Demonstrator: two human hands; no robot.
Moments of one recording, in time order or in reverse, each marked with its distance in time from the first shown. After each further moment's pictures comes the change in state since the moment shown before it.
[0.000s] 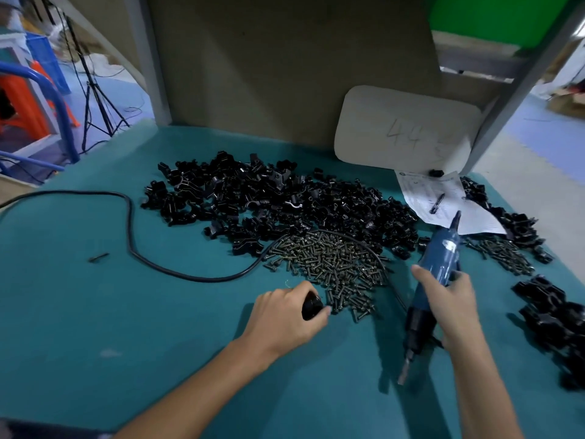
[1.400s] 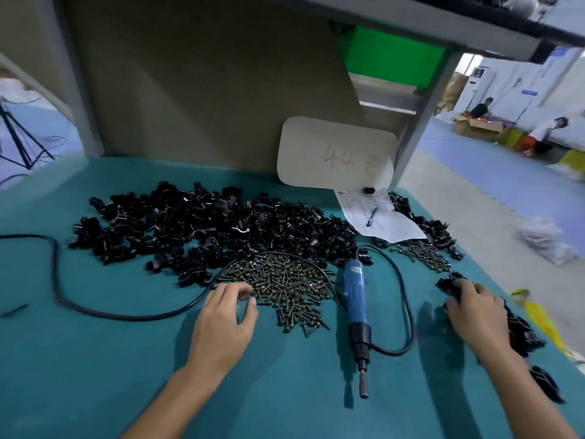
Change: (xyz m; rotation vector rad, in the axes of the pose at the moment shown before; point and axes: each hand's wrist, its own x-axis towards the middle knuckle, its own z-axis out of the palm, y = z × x) left_hand 0.013 -0.015 0.002 -0.165 0.272 -0.078; right_hand 0.063 0.049 -0.133 -0.949 0.268 -0.184
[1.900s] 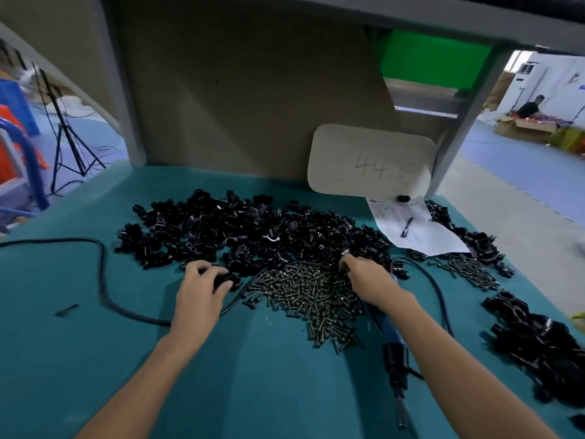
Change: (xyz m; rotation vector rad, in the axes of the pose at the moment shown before) left_hand 0.061 -0.067 -0.049 0.234 -0.005 -0.205; right_hand 0.007 -0.220 0.037 -0.014 -0.303 -0.765
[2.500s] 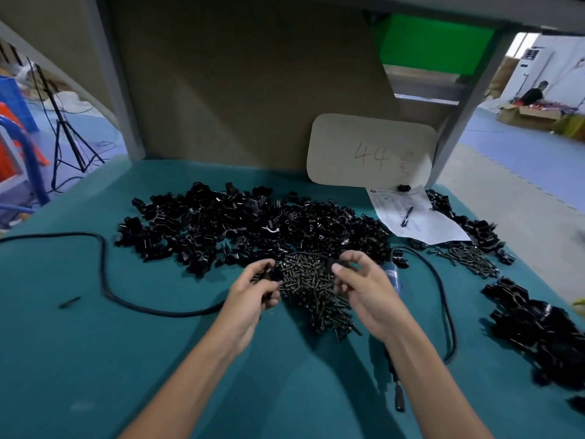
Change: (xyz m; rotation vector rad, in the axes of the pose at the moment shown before) left_hand -0.034 0.074 0.017 -1.142 -0.348 -0.415; right_hand -0.072 -0.051 -0.002 1.752 0.106 0.168
